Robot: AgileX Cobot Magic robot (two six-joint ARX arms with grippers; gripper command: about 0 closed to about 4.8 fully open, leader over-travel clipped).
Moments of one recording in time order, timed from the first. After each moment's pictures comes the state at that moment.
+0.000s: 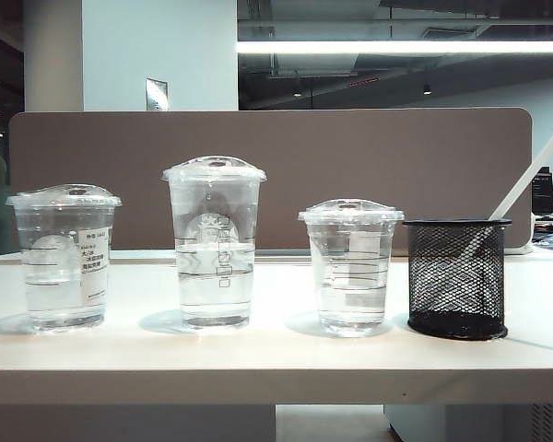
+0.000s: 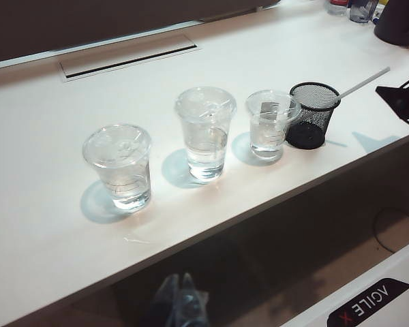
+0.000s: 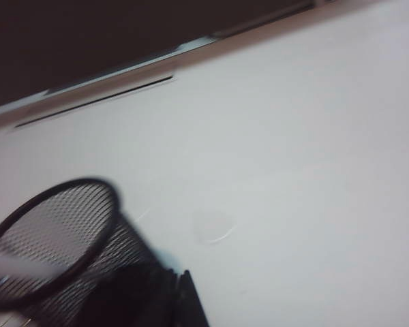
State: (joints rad) left arm -0.10 0.19 1.28 -1.43 0.38 0.16; right arm 0.26 0.84 0.01 0.67 0.21 0.34
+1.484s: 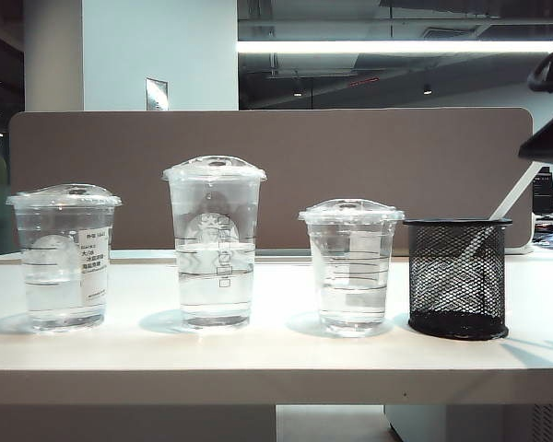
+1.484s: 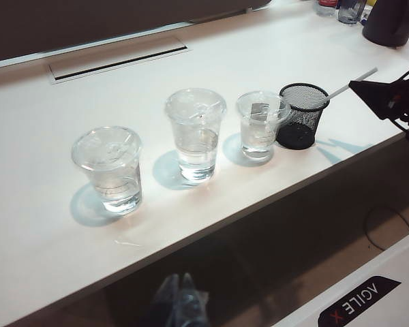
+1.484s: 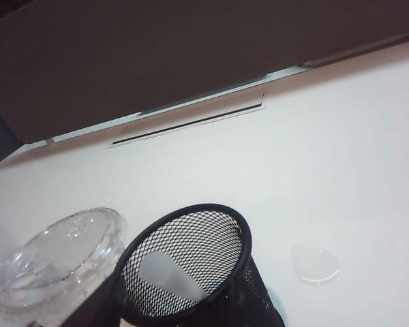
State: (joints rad) left arm -0.10 0.19 1.28 -1.43 0.41 0.16; right arm 0.42 0.84 0.01 0.82 0.20 0.34
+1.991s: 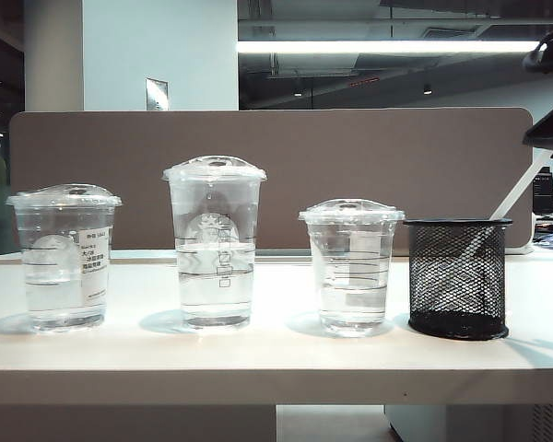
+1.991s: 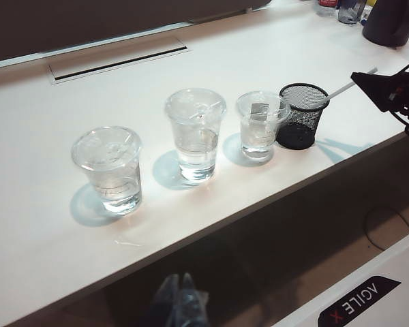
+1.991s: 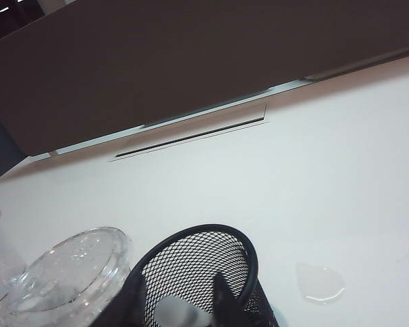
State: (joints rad) left arm -0.10 0.19 1.28 -1.43 0.41 0.16; right arm 0.42 0.84 0.03 0.82 0.21 0.34
